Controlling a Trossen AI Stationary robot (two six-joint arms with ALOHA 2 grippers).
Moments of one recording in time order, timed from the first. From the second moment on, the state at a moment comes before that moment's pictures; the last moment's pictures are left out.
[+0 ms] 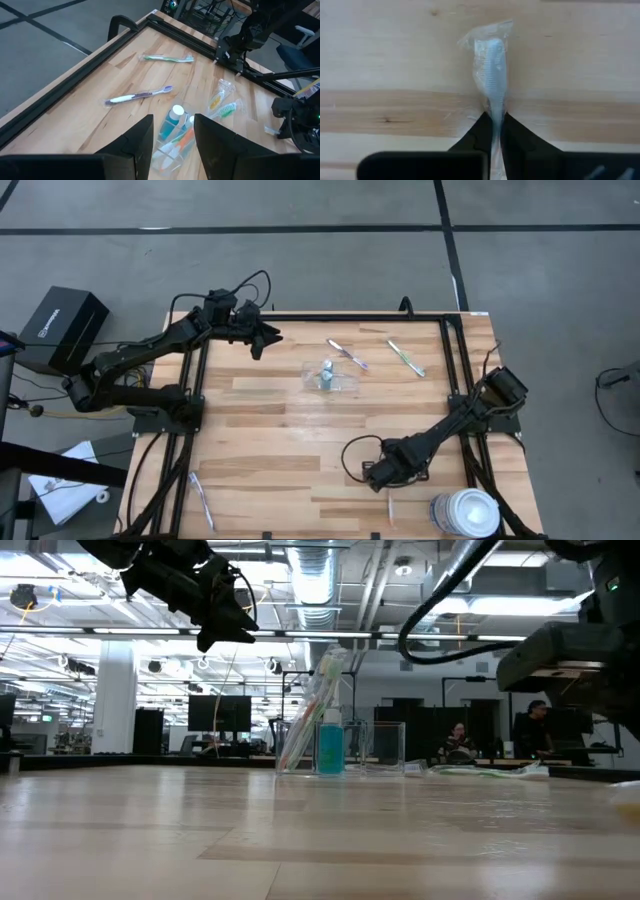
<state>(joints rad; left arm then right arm) 0.68 1.12 0.82 -0.18 0.42 -0.13 0.56 1.84 1.06 -0.67 -0.11 2.12</state>
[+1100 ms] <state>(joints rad) 0.69 1.12 0.82 -0.20 0.42 -0.14 -0.15 1.42 1.06 -0.35 0.70 0.92</state>
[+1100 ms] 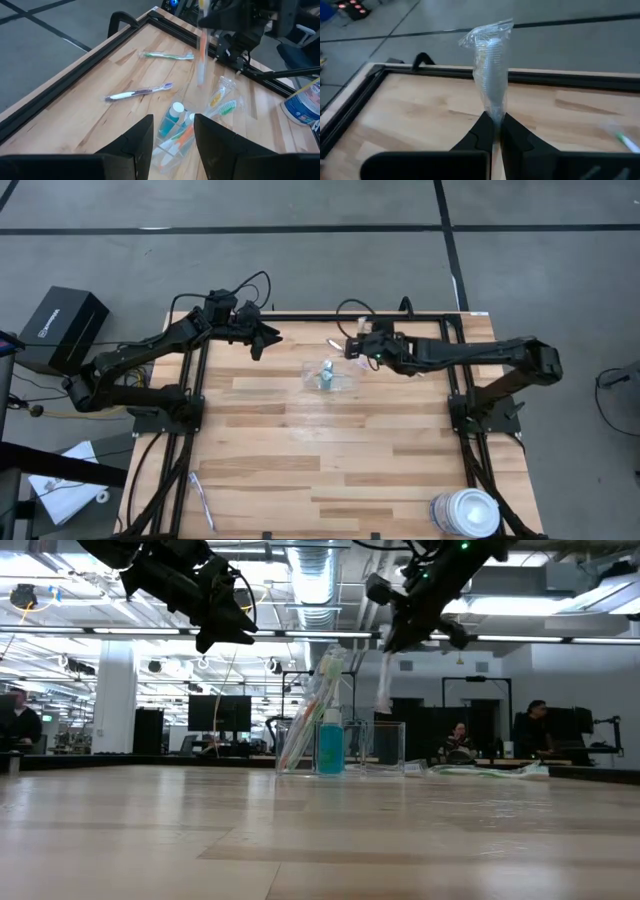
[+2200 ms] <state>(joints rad) 0.69 1.12 0.82 -0.20 0.42 -0.14 0.00 1.62 1.06 -0.32 0.78 0.93</state>
